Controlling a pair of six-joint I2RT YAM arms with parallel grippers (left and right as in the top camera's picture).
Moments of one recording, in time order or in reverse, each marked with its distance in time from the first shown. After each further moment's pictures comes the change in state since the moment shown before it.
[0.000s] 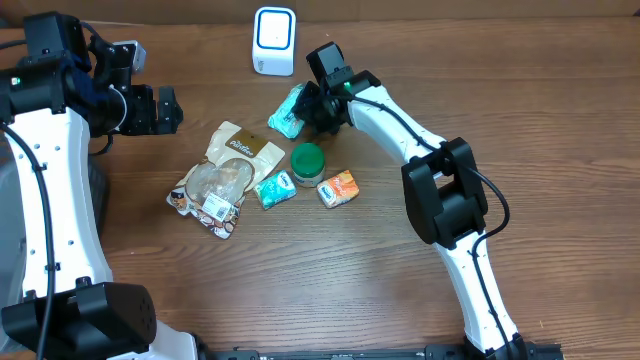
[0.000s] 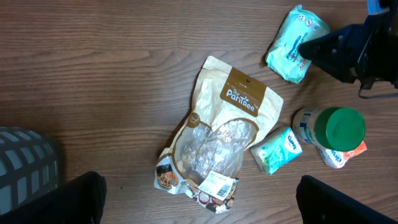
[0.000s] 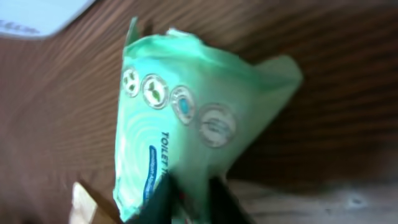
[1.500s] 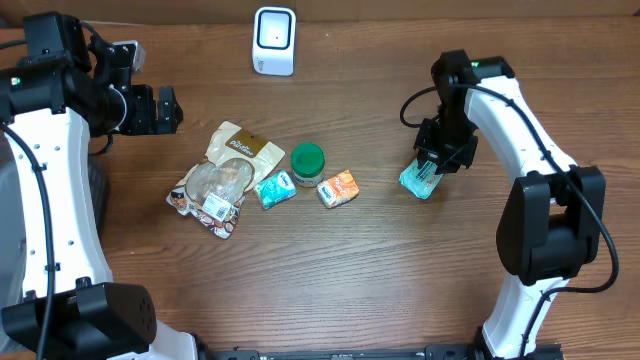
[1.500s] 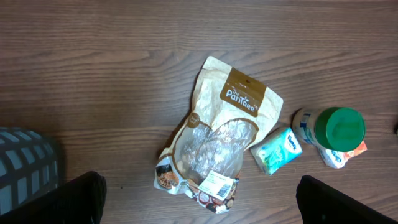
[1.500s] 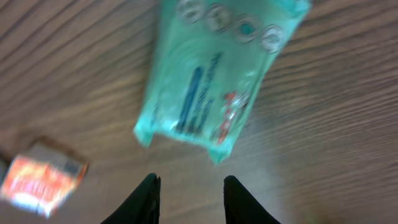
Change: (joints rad) left arm 0.000 0.000 0.000 0.000 0.000 0.000; right arm -0.343 -0.460 -0.422 -0.658 0.154 -0.406
